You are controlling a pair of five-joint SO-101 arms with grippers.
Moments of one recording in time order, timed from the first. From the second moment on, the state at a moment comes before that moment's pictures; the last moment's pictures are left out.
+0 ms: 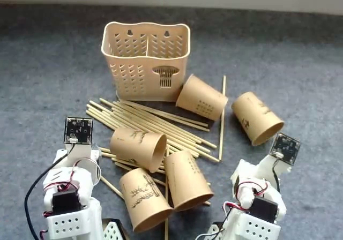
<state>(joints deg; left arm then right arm) -17.3 -104.1 96.0 64.0 -8.6 15.3 -105.0 94.9 71.1 -5.6</state>
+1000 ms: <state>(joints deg) -17.3 -104.1 96.0 64.0 -8.6 9.0 -105.0 82.0 71.2 8.1</state>
